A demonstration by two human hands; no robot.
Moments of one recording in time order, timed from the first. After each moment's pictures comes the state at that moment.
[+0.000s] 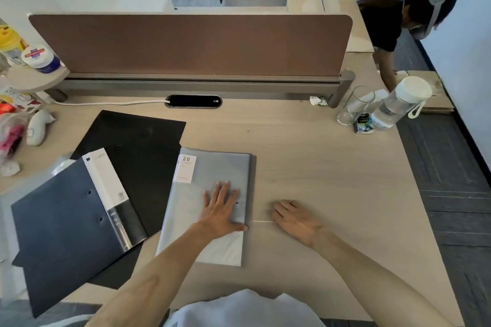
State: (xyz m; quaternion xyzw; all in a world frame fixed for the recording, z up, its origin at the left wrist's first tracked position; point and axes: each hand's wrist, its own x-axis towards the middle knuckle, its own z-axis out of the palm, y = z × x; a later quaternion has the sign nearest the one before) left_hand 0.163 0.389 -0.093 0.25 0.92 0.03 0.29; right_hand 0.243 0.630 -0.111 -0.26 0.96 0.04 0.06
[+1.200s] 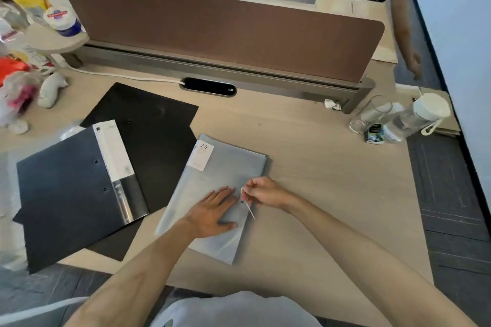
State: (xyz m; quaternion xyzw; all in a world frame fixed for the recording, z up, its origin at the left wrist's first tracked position) left_hand 0.183 0.346 -0.092 0.35 0.89 0.08 0.28; right_hand 0.175 0.555 -0.033 0.10 0.75 -0.54 0.36
